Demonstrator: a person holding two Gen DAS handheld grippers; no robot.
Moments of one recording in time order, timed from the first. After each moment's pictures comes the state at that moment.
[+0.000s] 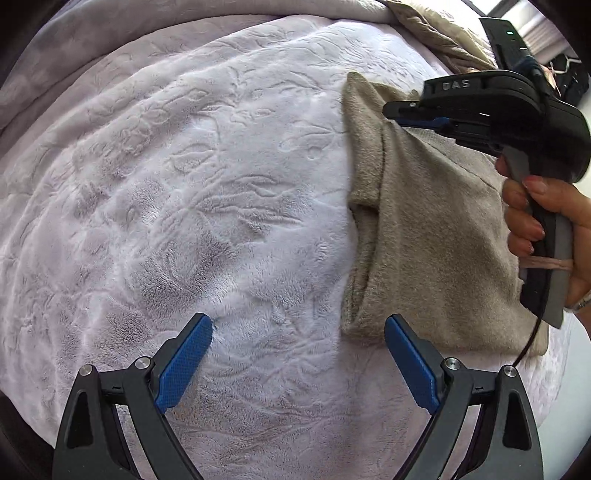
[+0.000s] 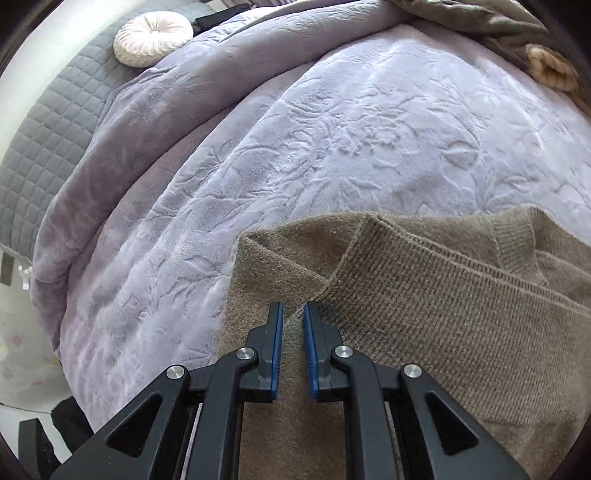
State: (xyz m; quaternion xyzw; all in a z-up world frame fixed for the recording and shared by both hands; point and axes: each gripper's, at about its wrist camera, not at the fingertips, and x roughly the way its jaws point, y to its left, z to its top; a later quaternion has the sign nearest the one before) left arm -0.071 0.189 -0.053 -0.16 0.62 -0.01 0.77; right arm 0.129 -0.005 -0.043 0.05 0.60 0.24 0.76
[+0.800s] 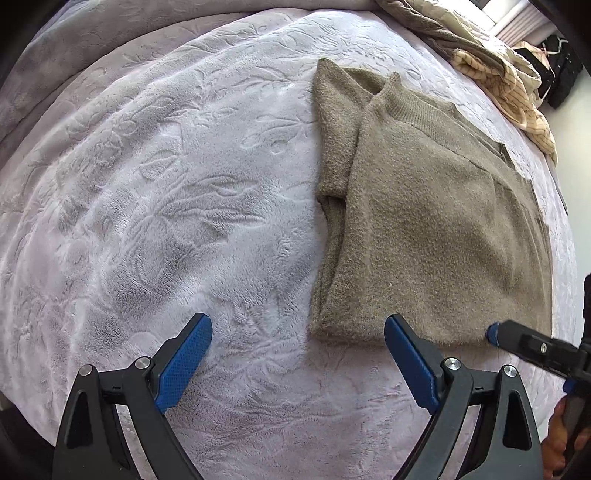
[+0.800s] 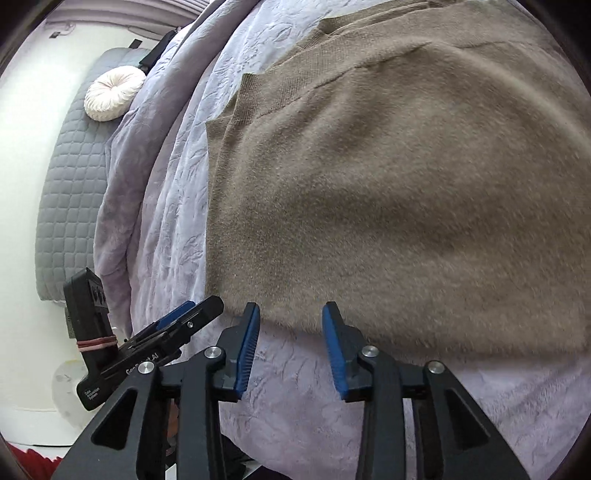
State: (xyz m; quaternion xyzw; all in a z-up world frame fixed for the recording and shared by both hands) left arm -0.042 0.124 -0.057 -0.13 0.63 -0.02 0.76; right arm -0.046 -0.148 -0.038 0.27 0.65 0.20 0.68
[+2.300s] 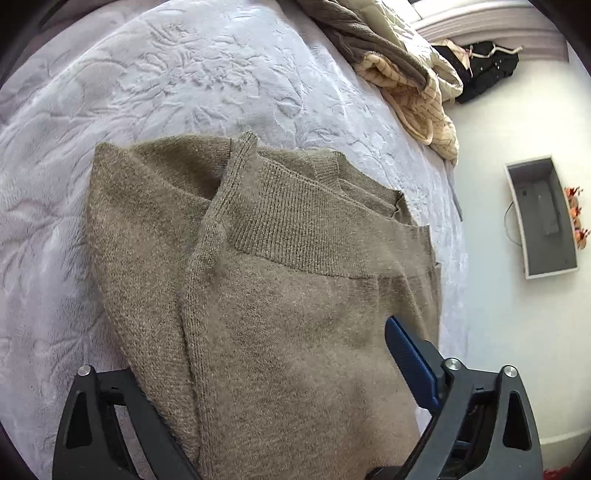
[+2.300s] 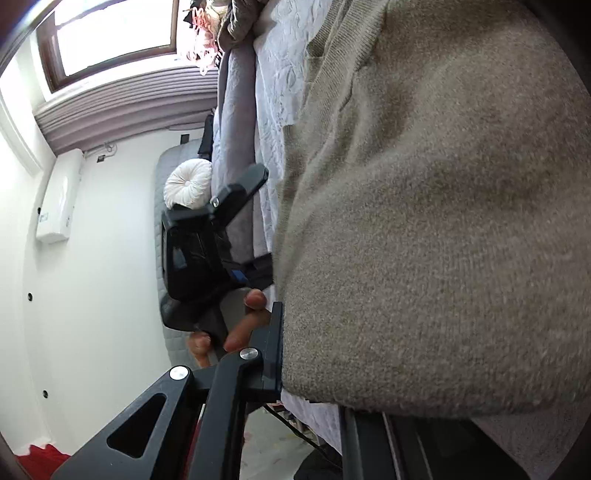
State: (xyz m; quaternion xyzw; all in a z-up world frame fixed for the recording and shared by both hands) left arm 0.131 0.071 -0.063 -0.23 0.62 -0.25 0.70; right arm -0.012 -0.145 -0.066 0.55 0.53 0.24 0.60
